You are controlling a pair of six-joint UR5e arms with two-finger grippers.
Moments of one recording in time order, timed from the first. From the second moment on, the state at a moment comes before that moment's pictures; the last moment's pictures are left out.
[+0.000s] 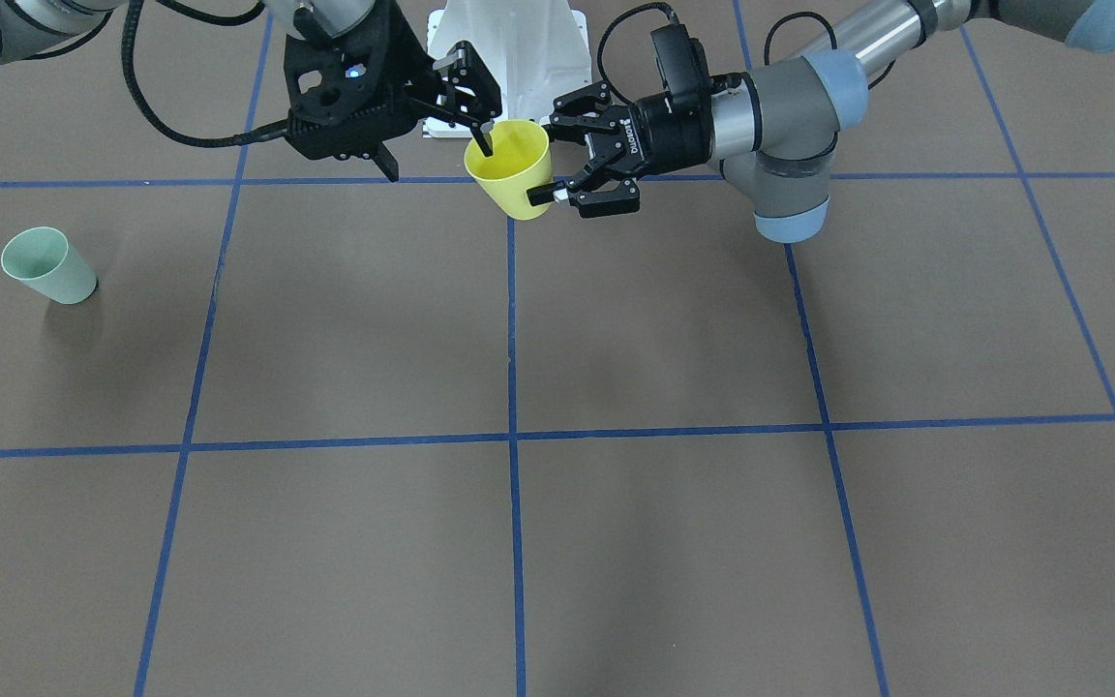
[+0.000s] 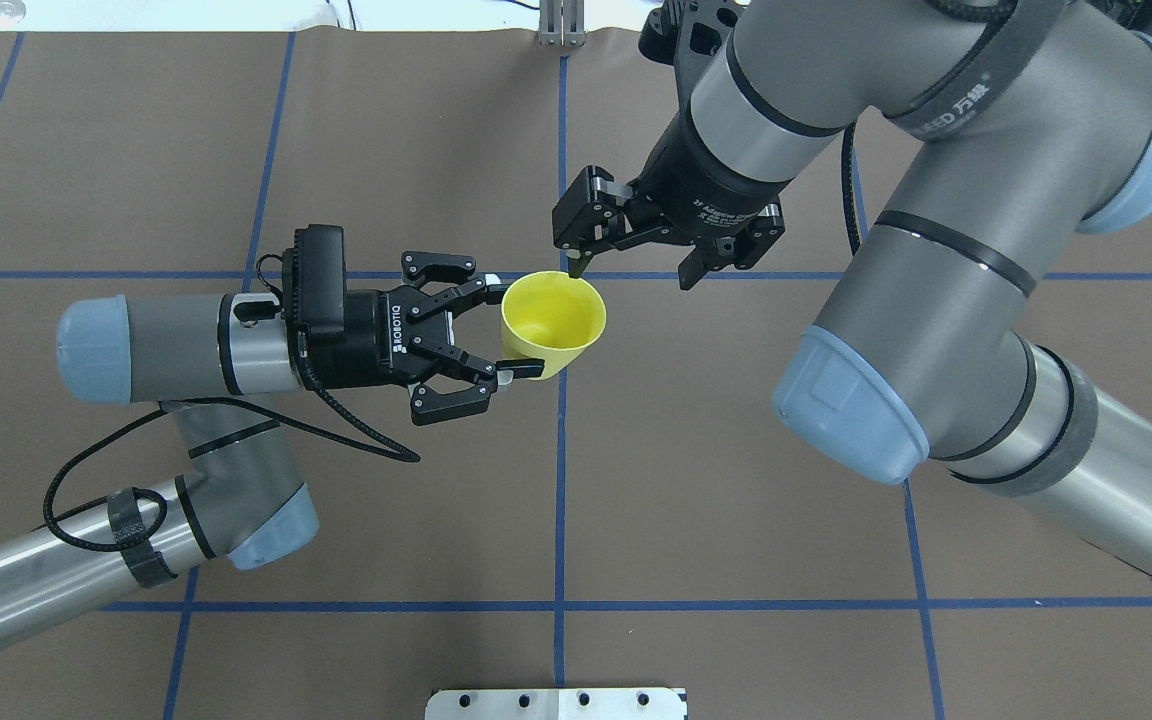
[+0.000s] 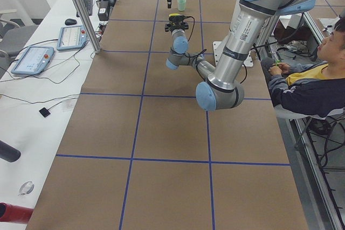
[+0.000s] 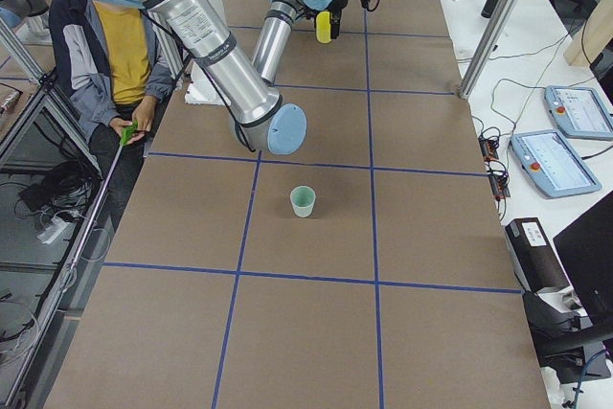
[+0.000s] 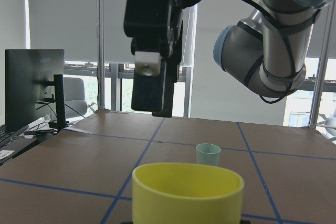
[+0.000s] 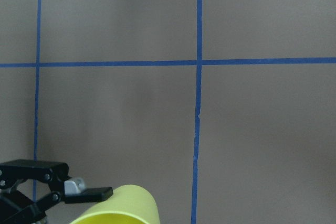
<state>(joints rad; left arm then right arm) -0.56 -2.10 -1.48 -3.34 -1.88 -0.37 0.74 -0.80 1.97 -1.80 2.22 1.11</state>
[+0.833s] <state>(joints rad) -0.55 -2.10 -1.48 -3.34 -1.88 -0.37 0.67 -0.80 1.93 -1.79 2.15 1.06</state>
